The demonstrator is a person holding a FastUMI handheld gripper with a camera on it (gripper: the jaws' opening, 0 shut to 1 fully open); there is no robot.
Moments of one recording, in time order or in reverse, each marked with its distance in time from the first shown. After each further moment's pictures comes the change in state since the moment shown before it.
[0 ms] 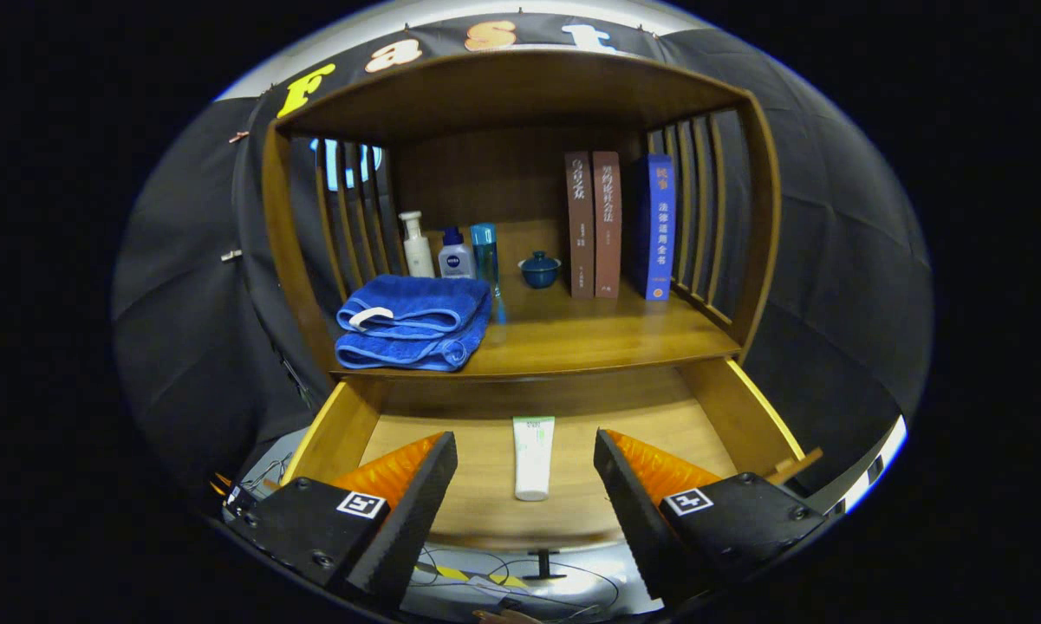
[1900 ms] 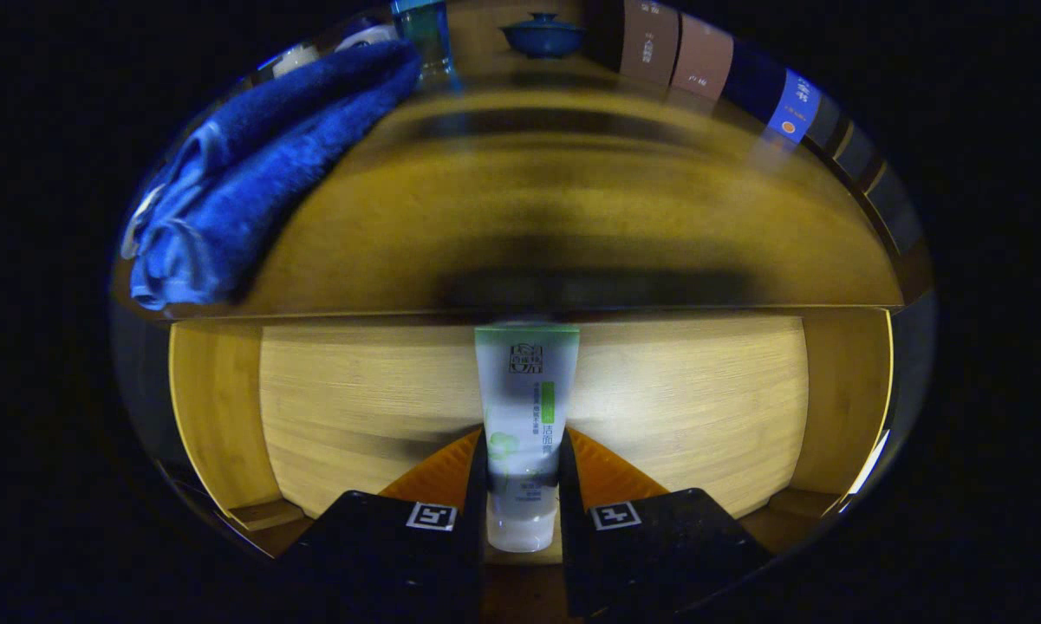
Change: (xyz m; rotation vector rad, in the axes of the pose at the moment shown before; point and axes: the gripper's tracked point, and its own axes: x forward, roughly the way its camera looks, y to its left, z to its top) arm 0.129 -0.017 -0.094 -0.015 0.706 -0.041
